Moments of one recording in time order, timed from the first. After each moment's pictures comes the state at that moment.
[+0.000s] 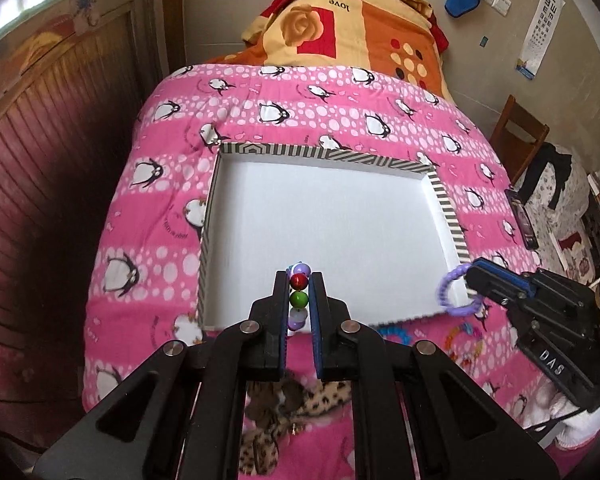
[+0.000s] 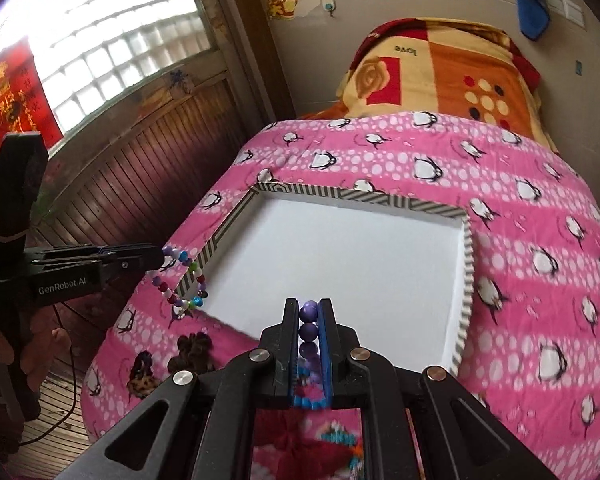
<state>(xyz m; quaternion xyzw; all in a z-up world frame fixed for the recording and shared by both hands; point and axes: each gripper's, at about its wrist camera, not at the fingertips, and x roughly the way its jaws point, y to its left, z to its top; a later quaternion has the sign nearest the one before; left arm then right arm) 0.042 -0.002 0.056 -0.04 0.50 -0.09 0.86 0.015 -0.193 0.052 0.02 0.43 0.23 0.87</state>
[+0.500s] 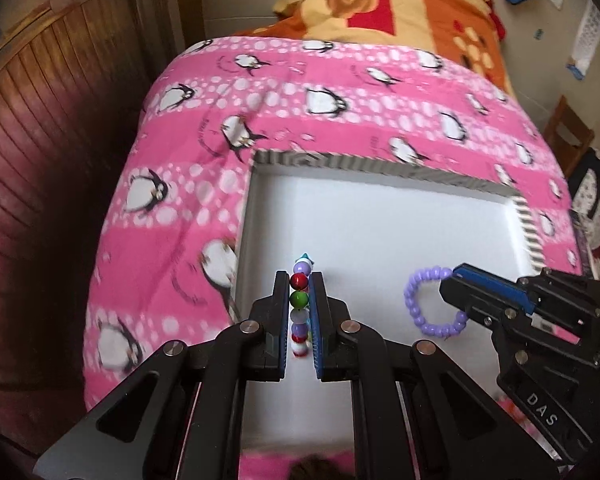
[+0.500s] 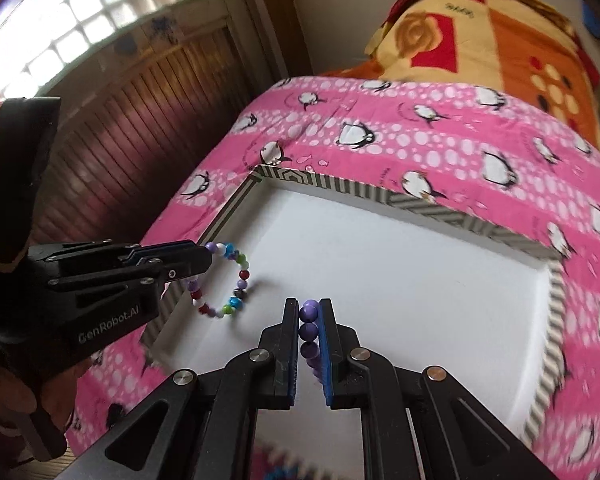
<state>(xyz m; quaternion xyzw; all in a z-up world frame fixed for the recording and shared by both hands) 0.149 0.021 -0.011 -0.02 0.53 -0.04 0.85 0.137 -0.115 -0.004 -0.01 0.49 0.25 0.83</state>
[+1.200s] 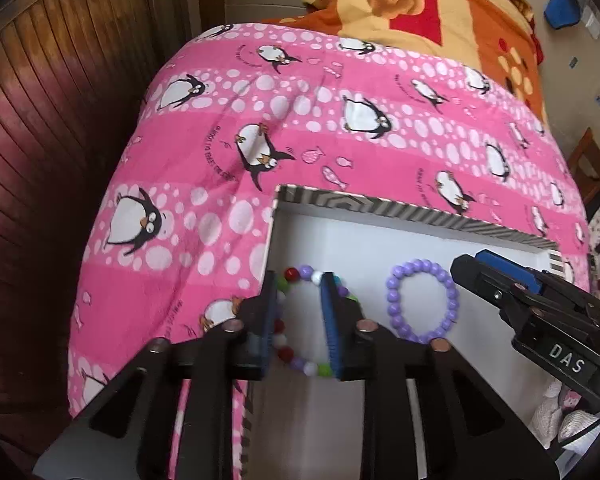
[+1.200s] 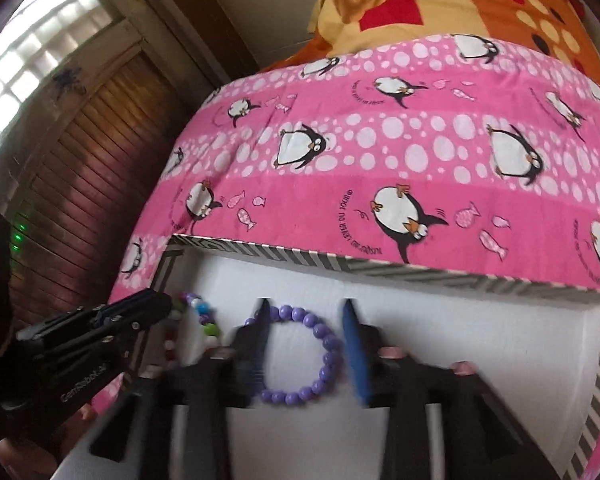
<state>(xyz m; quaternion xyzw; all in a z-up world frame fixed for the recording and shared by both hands) 0.196 0.038 -0.034 -0.06 0.54 -0.01 0.84 0.219 -0.139 -0.037 0.10 0.52 0.21 0.82</state>
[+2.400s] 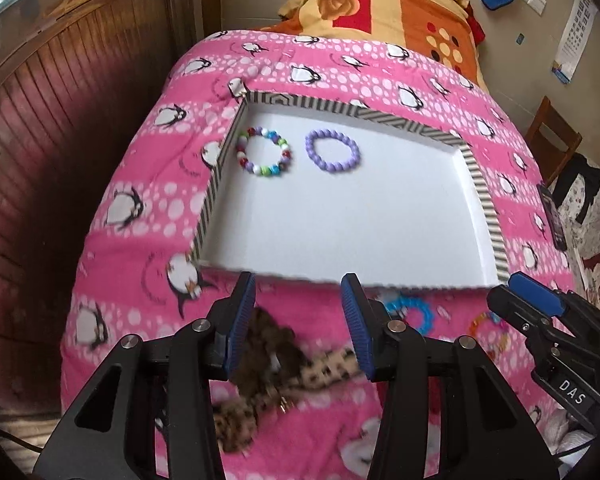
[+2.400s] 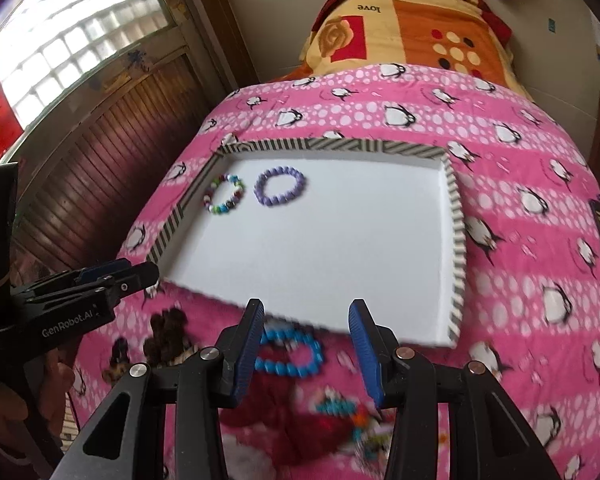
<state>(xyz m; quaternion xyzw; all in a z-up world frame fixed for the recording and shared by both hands) -0.003 -0.020 0.018 -0.05 0.51 -0.02 0.86 -0.007 -0.209 0.019 0.05 0.48 0.16 0.86</state>
